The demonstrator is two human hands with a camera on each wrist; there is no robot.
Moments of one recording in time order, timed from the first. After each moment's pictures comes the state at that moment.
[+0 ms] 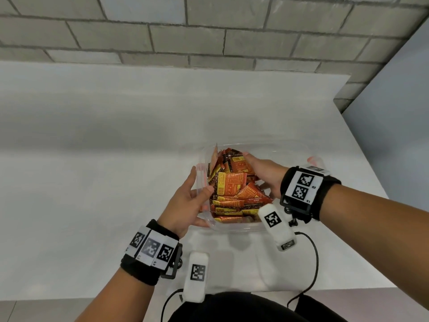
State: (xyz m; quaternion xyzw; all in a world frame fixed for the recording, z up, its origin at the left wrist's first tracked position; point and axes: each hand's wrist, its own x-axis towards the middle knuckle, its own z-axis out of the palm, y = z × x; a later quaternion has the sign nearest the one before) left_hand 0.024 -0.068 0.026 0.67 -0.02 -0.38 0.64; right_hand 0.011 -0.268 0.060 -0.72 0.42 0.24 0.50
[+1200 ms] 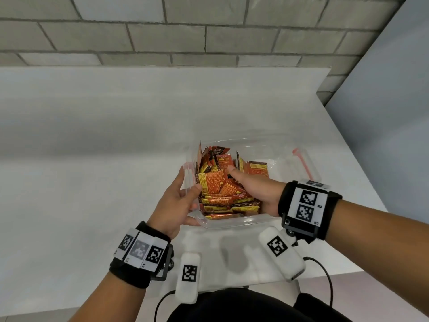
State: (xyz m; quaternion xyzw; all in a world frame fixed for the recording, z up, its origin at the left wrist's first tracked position) left_hand 0.020 -0.071 0.028 0.68 -0.01 -0.38 0.63; right_hand -0.030 -0.249 0.063 -0.69 0.38 0.28 0.55
